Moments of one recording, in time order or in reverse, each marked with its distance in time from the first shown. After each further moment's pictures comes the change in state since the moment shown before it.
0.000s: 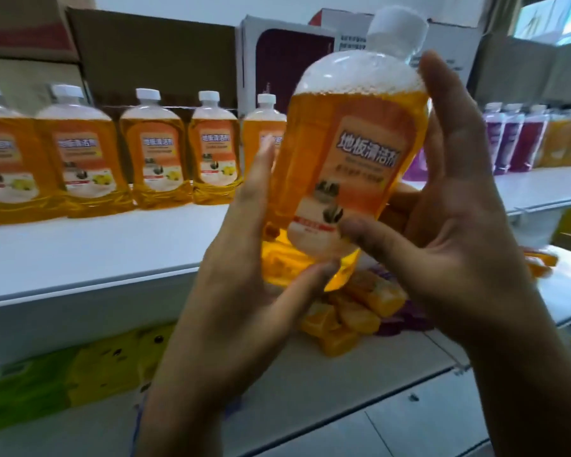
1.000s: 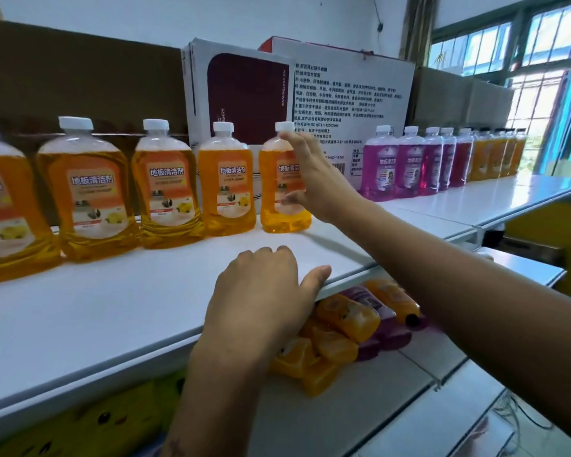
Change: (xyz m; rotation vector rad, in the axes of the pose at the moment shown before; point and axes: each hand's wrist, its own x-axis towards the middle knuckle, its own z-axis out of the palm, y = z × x) left_hand 0.078 -0.055 0.044 0.811 -0.379 -0.311; right_hand 0.116 0.189 -0.032 -0.933 -0.168 0.311
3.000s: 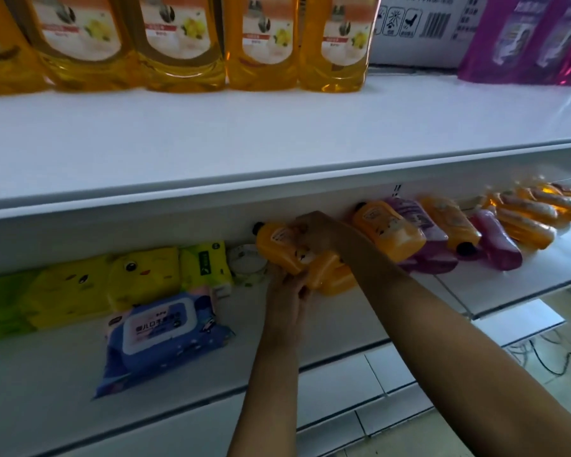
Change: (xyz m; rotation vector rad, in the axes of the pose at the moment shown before) left_hand -0.031 -0.014 0.291 -2.114 0.143 -0.721; right_hand -0.142 0.040 0.204 0.372 -0.876 0.490
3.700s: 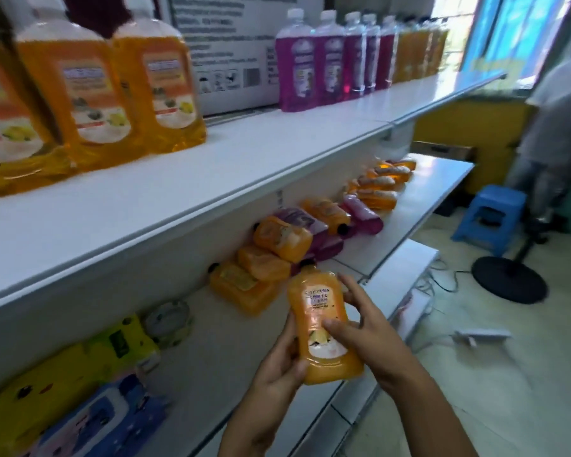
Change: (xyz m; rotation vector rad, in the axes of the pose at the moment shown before) left_hand -0.105 0.006 0.003 0.655 -0.912 -0.168; right_hand -0.251 0.076 0.059 0.999 0.636 0.042
